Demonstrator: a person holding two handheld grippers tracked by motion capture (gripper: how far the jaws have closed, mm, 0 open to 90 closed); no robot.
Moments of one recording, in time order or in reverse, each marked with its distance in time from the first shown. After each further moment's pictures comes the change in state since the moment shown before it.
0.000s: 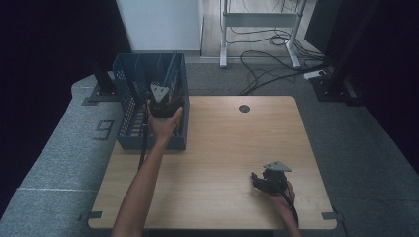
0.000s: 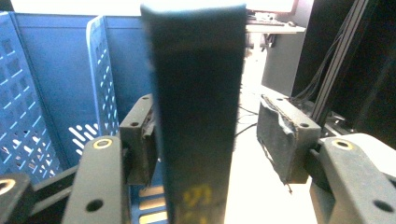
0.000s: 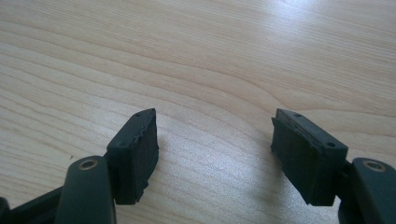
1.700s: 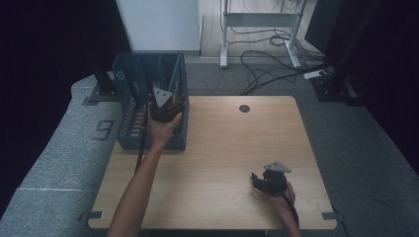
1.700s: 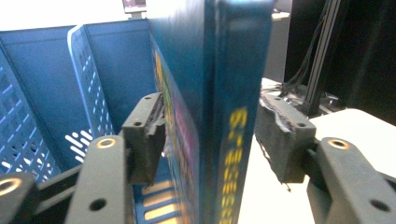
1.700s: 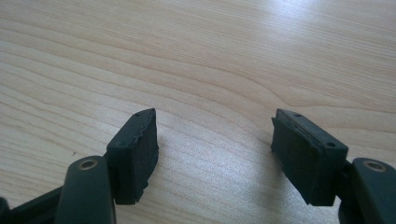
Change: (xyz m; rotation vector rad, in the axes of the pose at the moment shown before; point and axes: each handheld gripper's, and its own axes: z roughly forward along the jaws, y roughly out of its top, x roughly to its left) left arm -0.005 -0.004 -0.014 0.022 -0.047 0.116; right arm 0.001 -0.001 -0.002 0.000 -0.003 0.000
